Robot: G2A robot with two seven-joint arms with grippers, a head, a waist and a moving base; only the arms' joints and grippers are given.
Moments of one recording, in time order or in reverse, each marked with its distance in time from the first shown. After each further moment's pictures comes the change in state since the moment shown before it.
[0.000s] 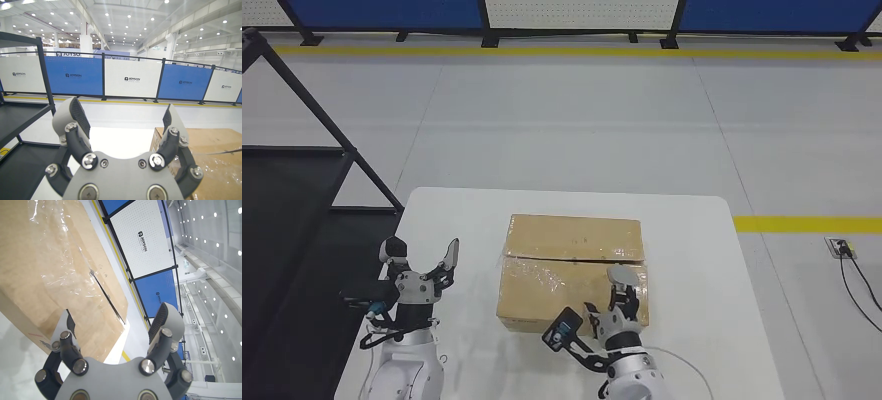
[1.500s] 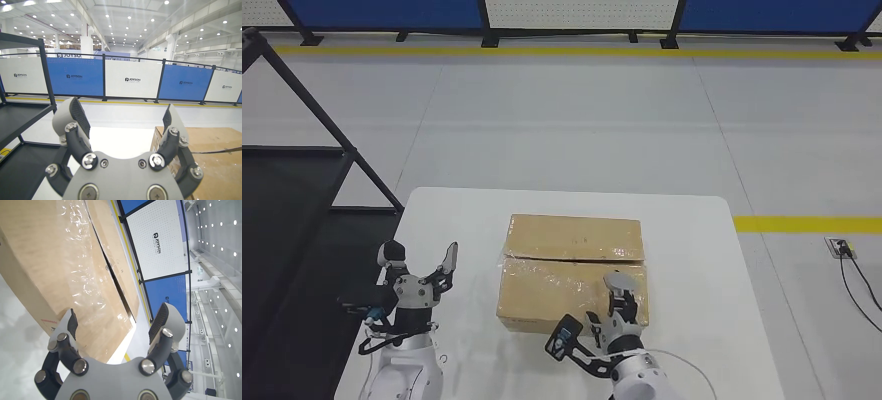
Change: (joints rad) left arm 0.020 0.000 -0.006 -0.007 0.005 0.000 0.020; right arm -0.062 -0.043 0.075 -0.019 -0.005 -0.178 -0.040
